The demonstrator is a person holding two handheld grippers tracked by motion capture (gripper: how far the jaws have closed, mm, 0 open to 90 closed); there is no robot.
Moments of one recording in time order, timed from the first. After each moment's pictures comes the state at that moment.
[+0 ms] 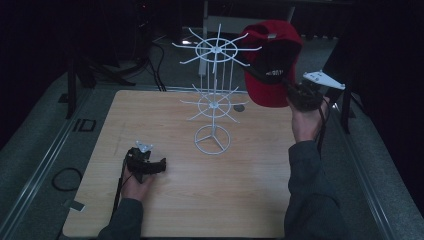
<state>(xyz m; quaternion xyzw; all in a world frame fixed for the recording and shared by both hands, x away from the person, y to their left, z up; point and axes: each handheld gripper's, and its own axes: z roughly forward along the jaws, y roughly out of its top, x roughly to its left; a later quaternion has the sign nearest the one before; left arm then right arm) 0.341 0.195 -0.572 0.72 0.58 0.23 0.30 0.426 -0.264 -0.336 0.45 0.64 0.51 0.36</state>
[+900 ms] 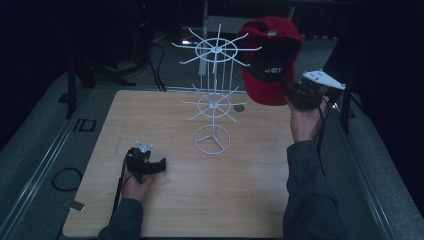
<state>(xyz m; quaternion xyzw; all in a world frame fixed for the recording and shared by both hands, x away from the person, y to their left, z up) 0.341 0.195 -0.572 0.72 0.58 0.23 0.30 0.423 -0.259 -0.331 0.44 0.64 0.52 0.36</state>
